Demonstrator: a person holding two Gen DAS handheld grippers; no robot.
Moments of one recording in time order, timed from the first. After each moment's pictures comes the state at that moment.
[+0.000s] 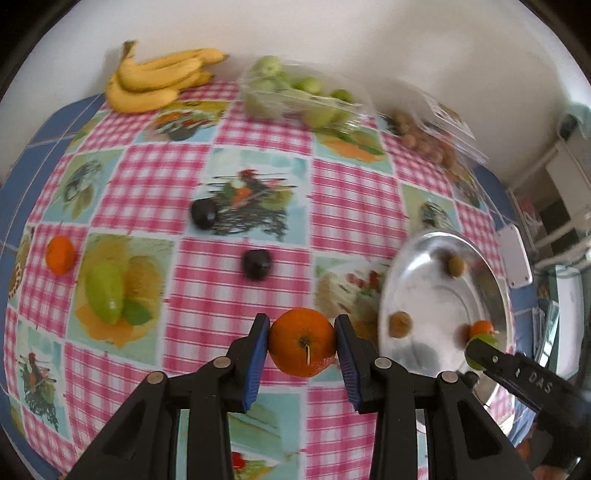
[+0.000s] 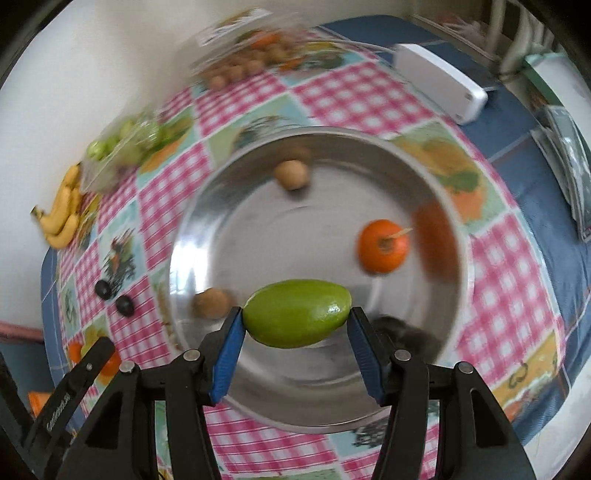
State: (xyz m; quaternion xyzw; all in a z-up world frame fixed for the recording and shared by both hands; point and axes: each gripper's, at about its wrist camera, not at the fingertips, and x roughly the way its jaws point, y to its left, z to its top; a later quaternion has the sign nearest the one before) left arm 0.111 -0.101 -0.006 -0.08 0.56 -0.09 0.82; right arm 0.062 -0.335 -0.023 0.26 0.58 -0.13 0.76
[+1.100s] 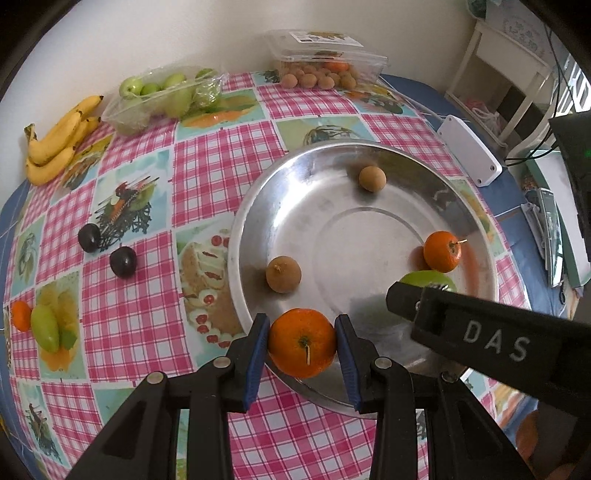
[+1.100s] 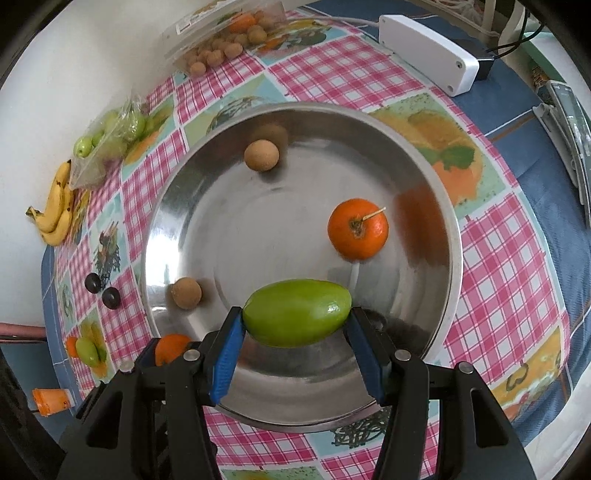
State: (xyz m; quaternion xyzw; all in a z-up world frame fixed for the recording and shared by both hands) left arm 0.079 -0.217 -0.027 0.06 0.56 -0.18 0.81; right arm 0.060 -0.340 -0.039 0.27 0.61 -0.11 0.74
